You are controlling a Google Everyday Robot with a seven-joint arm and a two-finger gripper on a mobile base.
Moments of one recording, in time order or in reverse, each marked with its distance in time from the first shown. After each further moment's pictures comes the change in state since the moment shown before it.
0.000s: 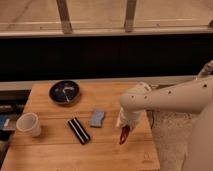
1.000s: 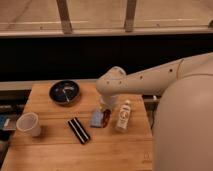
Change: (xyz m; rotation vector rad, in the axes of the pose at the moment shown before) arm -0.054 0.115 -0.011 -0.053 -0.063 -0.225
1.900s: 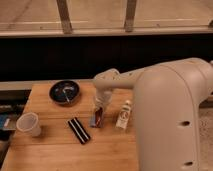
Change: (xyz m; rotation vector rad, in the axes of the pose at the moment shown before) arm -0.018 0.046 0.068 -0.138 0.142 -0.139
